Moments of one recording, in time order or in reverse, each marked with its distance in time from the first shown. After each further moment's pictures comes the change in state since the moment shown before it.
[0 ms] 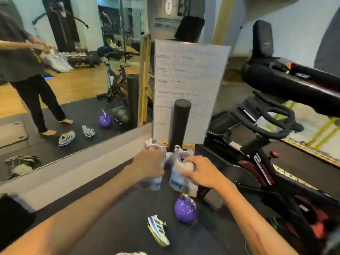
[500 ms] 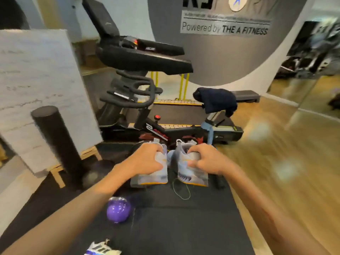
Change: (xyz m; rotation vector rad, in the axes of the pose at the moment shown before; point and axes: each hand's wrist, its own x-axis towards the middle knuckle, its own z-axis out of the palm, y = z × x) left_hand 0.036 0.286 -0.026 -0.510 -0.166 0.804; right_hand -0.282 0.099 -0.116 -0.106 0.350 0.695
